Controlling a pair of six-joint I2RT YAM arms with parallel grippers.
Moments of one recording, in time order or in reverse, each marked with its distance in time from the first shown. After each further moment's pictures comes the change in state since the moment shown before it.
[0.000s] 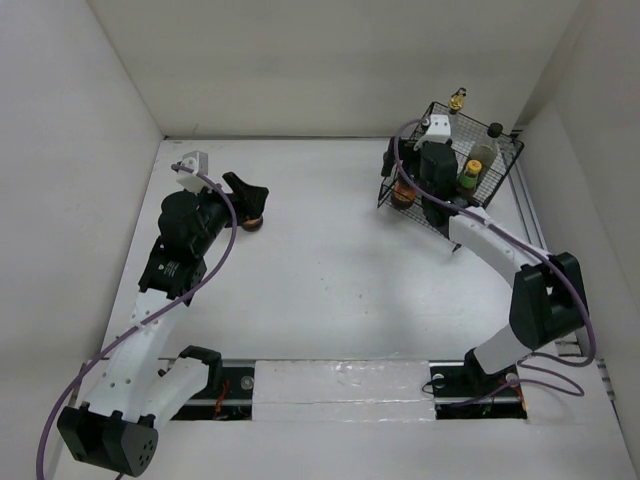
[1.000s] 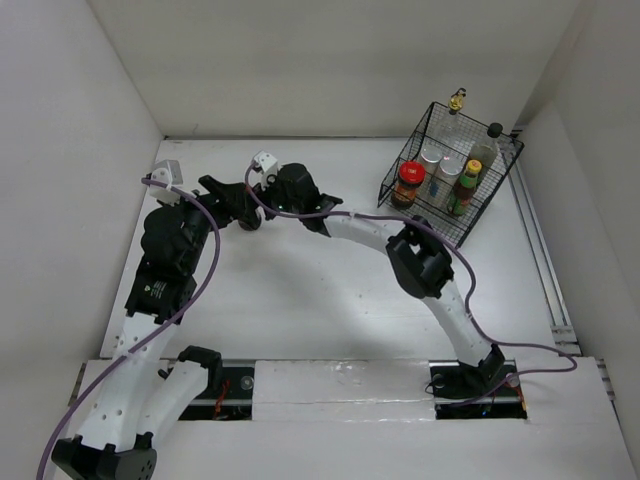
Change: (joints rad) left arm 0.000 -0.133 0.000 -0.037 -0.209 -0.006; right arm 0.475 0.795 0.806 -0.082 -0.557 -0.082
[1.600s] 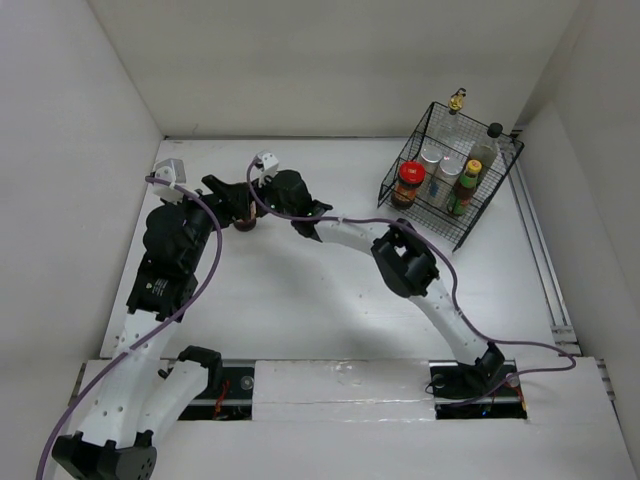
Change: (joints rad) left arm 0.000 0.015 0.000 0.000 0.026 0.000; right arm 0.013 0.159 0.132 0.156 0.110 0.180
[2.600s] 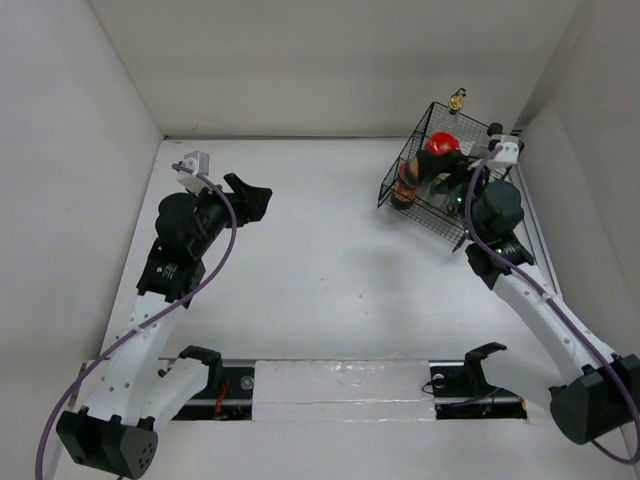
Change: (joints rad) left arm 0.000 0.101 0.000 0.045 0.228 0.001; right arm -0.474 -1.454 -1.161 0.044 0.315 0.075
